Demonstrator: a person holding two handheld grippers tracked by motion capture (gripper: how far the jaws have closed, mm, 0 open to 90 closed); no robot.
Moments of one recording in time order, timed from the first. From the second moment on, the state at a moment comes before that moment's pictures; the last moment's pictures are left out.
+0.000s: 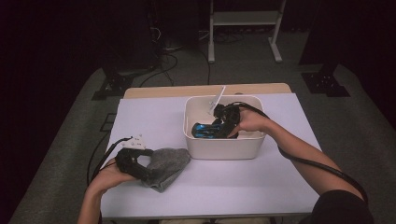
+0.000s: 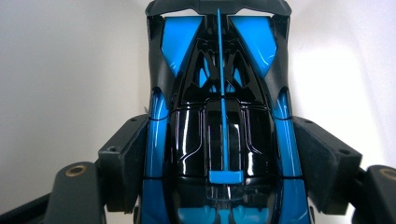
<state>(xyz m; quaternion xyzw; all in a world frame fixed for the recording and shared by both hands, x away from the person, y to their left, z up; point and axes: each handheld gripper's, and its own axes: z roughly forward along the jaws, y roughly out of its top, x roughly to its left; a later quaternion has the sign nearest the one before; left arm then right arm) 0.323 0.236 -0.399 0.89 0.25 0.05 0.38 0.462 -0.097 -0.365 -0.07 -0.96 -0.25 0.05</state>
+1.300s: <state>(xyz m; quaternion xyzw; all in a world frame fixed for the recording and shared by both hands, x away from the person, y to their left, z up) 0.320 0.236 -0.398 0.89 0.25 0.04 0.38 0.458 -0.089 -0.375 -0.08 -0.97 -0.23 0.06</state>
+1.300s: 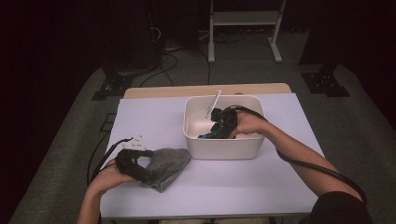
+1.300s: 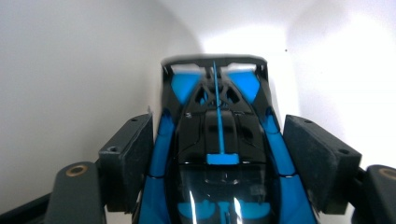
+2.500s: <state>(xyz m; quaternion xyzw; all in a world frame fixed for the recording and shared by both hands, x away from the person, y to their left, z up) 0.313 0.233 -0.397 0.89 0.25 0.05 0.38 0.454 -0.108 -0.334 -0.10 -0.96 -0.28 0.04</state>
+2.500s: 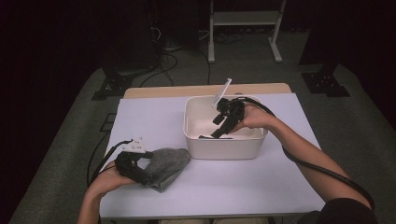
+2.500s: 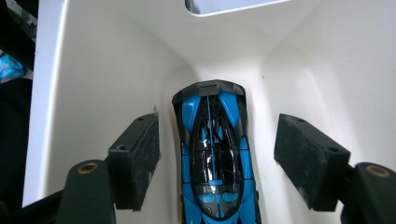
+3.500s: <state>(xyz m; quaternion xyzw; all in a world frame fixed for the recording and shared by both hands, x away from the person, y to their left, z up) 0.313 0.233 -0.400 0.89 0.25 0.05 0.38 0.424 -0.154 -0.284 -0.12 -0.94 -0.31 0.00</state>
